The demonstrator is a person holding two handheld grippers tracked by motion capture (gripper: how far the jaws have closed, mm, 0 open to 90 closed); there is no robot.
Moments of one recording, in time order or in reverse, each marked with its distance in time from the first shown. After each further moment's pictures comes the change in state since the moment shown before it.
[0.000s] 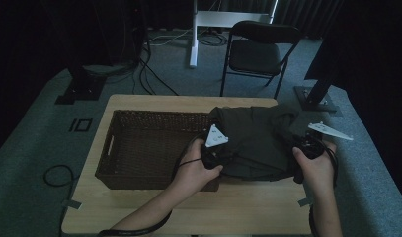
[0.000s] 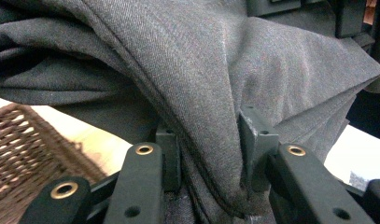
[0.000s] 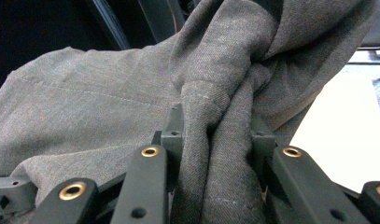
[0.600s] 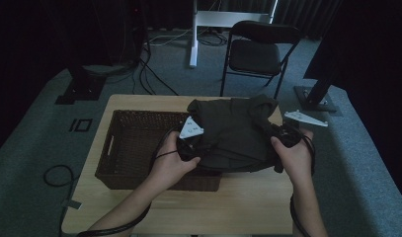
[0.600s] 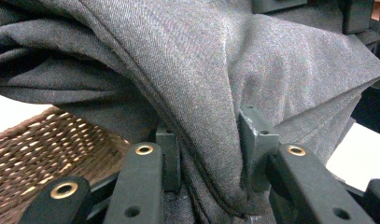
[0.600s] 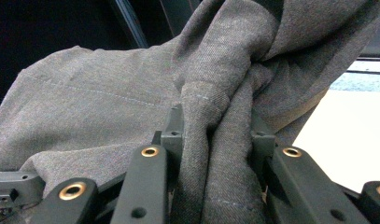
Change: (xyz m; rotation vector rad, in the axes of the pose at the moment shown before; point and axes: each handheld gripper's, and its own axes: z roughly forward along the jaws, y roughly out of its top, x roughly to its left) left arm 0.041 -0.004 -0.040 -0.007 0.049 -0.009; right arm 0.043 0.017 0.039 0.011 0.059 -0.032
